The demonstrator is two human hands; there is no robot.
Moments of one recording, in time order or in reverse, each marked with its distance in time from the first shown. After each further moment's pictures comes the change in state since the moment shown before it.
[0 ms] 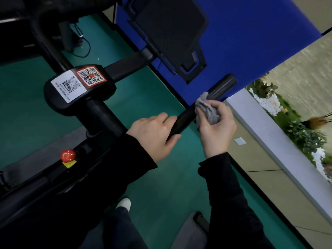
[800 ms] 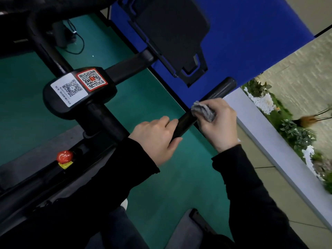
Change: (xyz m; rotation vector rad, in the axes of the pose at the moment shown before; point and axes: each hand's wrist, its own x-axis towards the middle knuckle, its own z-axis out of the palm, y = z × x) left_hand 0.000 0.001 -0.002 0.029 -0.020 0.001; right_hand 0.030 -0.013 -0.012 -0.300 -0.347 -0.202
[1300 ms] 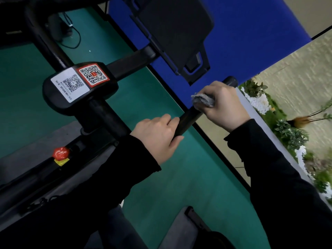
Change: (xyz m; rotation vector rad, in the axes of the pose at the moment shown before) left_hand 0.001 -0.001 0.001 -0.016 0.001 0.010; right_hand 0.041 -0.008 -0.021 -0.226 -0.350 -0.210
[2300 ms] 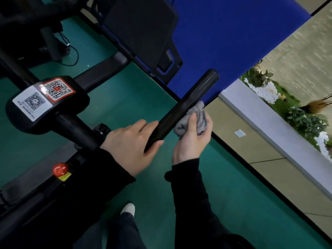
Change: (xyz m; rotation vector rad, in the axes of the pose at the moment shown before) left_hand 0.000 0.000 0.000 0.049 0.148 0.035; right_hand -0.034 -0.029 0.108 1.600 1.078 0.788
